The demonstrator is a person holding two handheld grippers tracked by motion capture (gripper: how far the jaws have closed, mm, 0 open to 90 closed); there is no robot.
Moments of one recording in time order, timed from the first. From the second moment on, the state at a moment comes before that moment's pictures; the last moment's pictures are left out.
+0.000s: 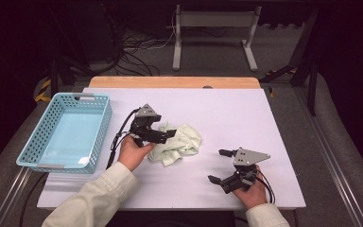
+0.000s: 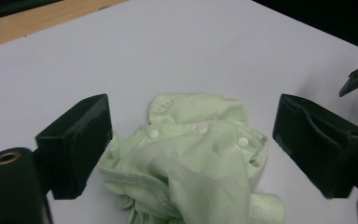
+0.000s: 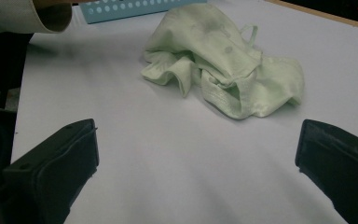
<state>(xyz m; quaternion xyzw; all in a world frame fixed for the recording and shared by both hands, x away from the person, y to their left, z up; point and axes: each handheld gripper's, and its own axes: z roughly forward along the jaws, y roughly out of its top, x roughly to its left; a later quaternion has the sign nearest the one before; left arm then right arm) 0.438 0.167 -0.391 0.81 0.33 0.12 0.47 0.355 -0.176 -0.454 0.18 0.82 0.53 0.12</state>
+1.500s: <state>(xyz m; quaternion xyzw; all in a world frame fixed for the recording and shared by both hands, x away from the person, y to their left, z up) 0.382 0.228 -0.370 0.79 0.27 0.11 0.53 0.355 -0.175 -0.454 0.18 0.82 0.53 0.12</state>
